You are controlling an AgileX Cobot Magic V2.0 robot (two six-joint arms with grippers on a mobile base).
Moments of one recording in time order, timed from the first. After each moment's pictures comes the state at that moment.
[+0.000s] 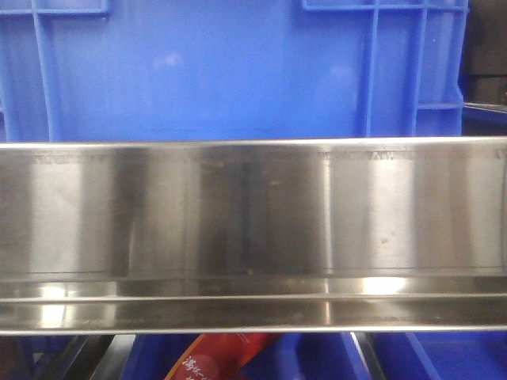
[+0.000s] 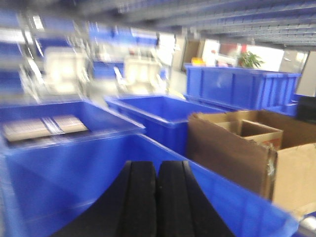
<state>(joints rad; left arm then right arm) -0.50 0.79 -1.05 -0.25 0.29 0.15 0.53 0.92 -1.13 0.17 0.29 -0.19</state>
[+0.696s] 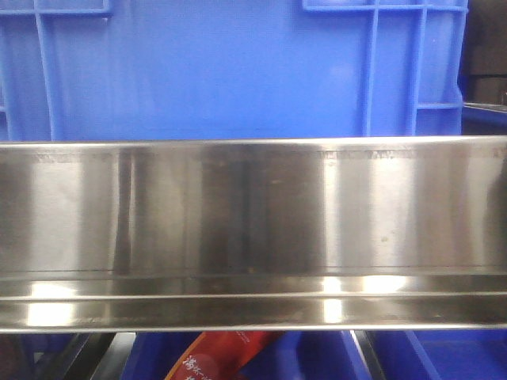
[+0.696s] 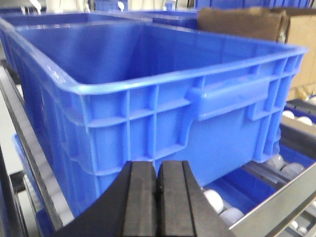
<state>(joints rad) -0.50 0.40 -0.57 -0.20 0.42 0.15 0.53 0.28 -0.51 0.15 0.25 -0.19</state>
